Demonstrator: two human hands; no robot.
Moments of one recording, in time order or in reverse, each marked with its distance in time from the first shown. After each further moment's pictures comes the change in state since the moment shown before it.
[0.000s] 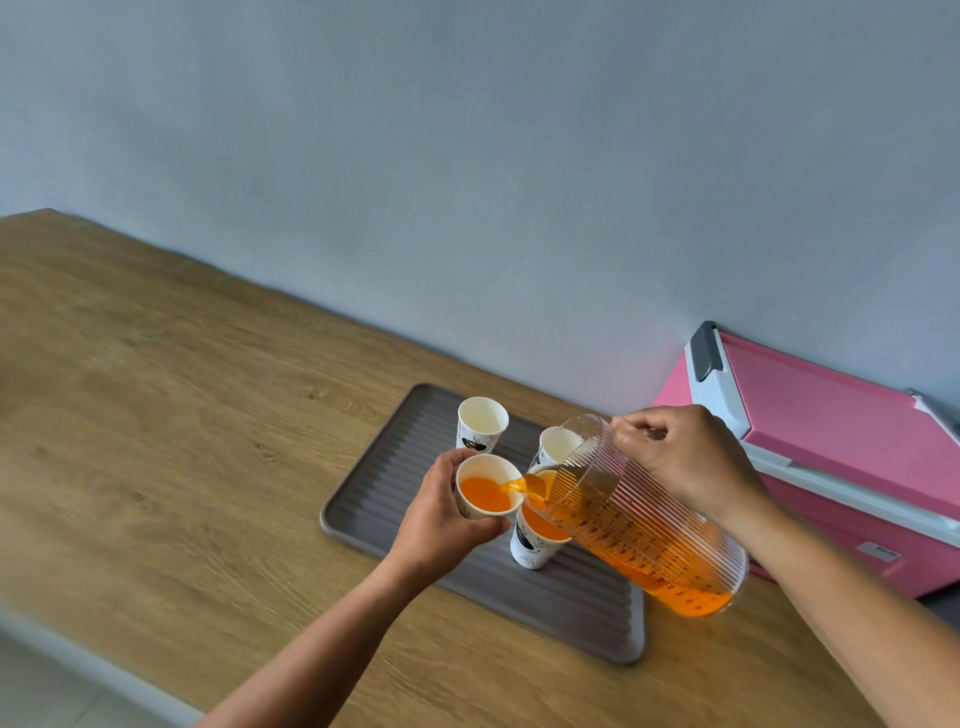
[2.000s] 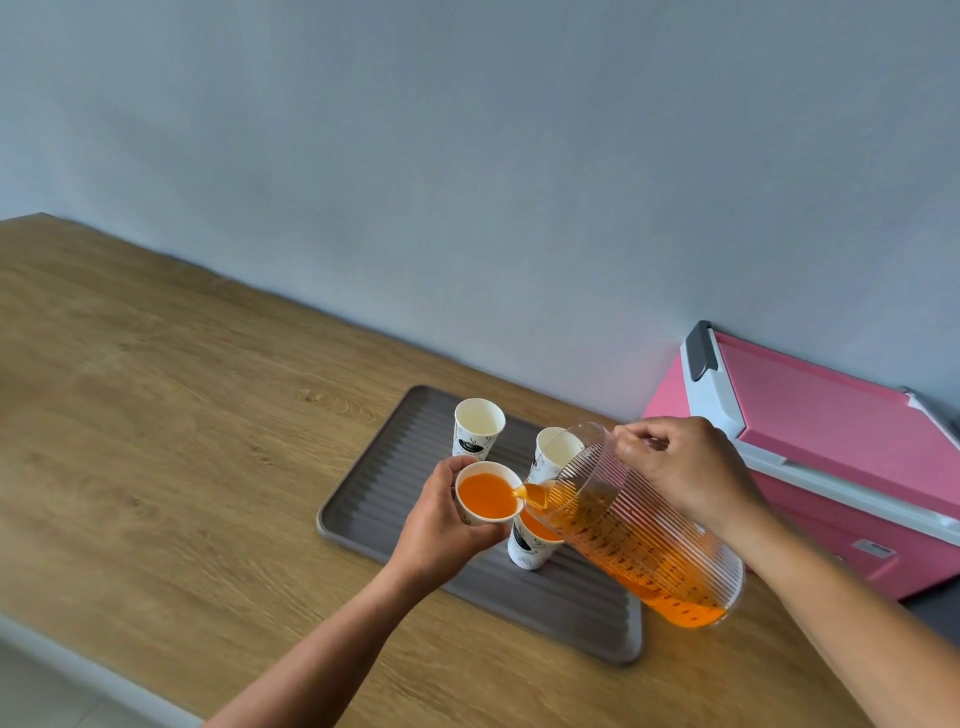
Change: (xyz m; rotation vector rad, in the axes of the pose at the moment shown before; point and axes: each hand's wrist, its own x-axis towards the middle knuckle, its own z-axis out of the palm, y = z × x) left_hand -0.003 0.000 0.005 0.036 0.018 0.034; right_hand -0.008 0.006 0.002 0.031 0.015 0.021
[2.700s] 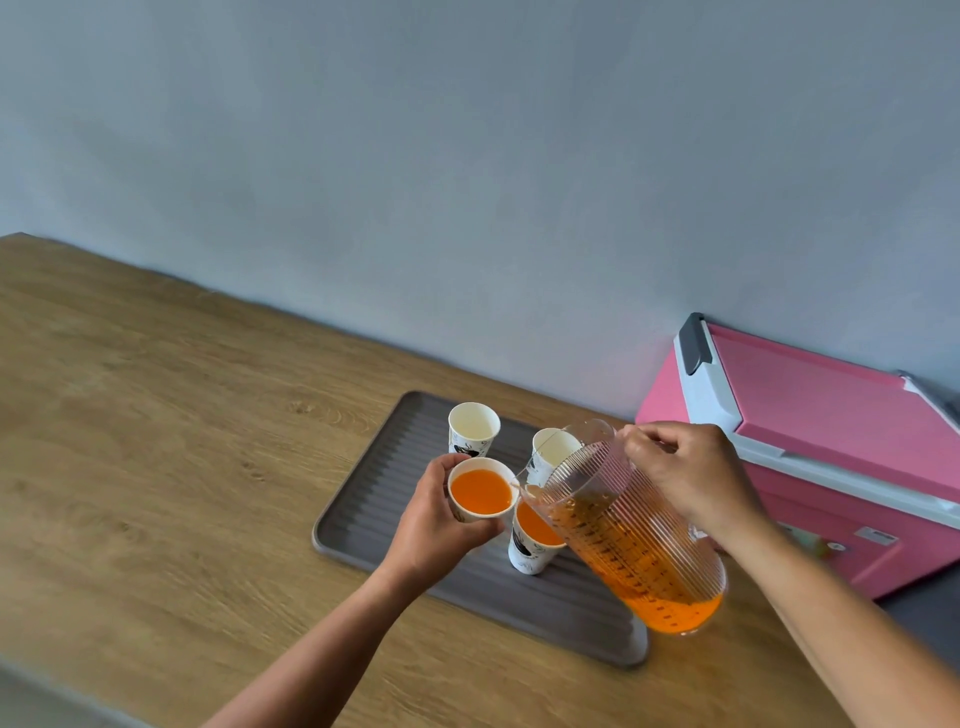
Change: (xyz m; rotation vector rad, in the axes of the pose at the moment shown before) left_hand 0.016 -0.005 -0.003 -0.036 -0.006 0.011; right_hand 0.000 0.018 0.010 0.176 0.109 0.054
